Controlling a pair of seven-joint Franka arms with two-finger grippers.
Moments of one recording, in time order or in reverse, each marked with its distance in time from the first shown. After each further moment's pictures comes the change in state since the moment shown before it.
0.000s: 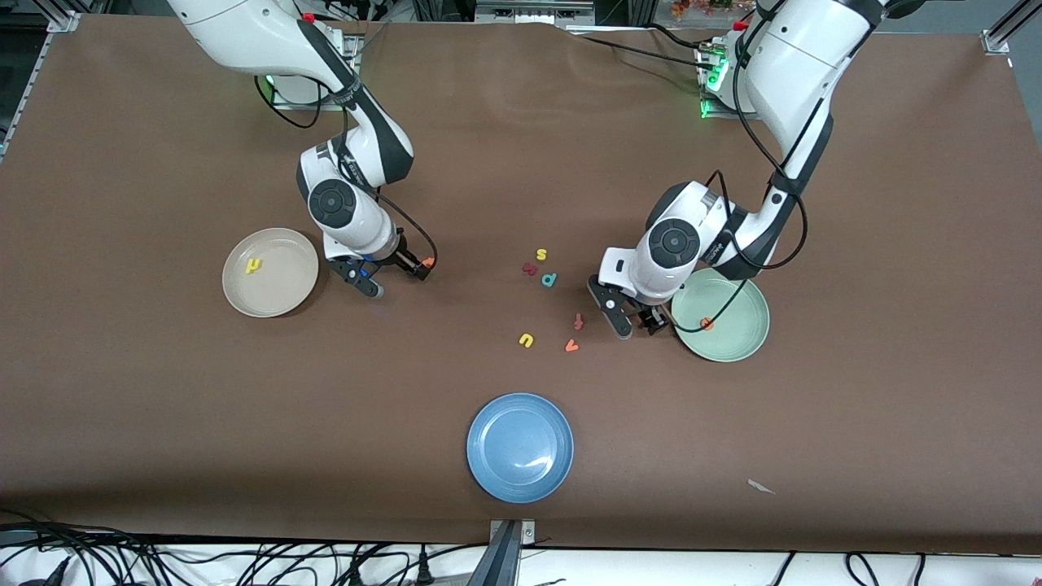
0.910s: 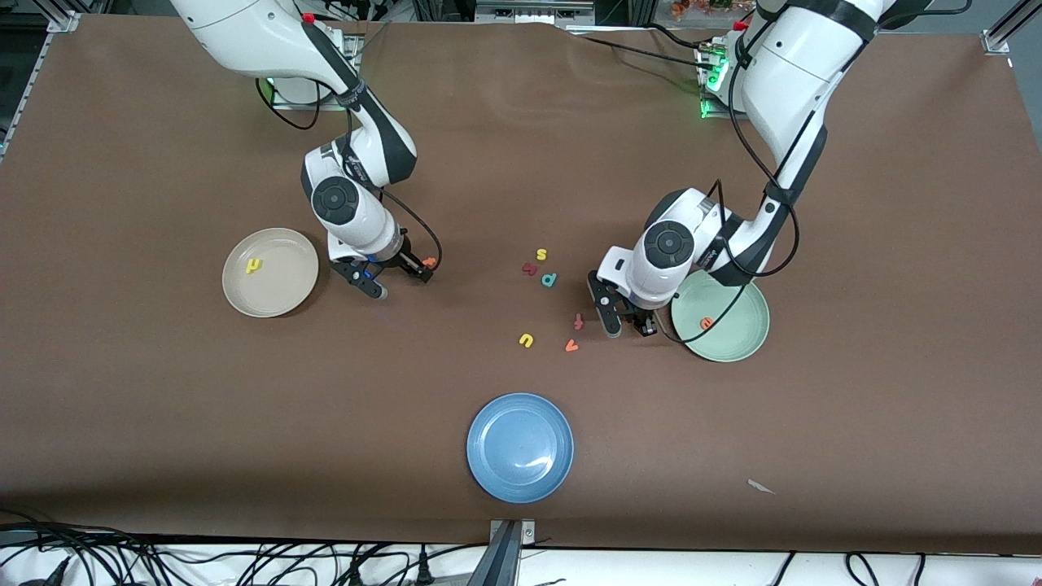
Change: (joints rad) left arm 0.006 0.029 0.000 0.013 0.074 0.033 0.096; right arm 0.005 0.009 -0.001 0.000 -0.003 0.068 -0.001
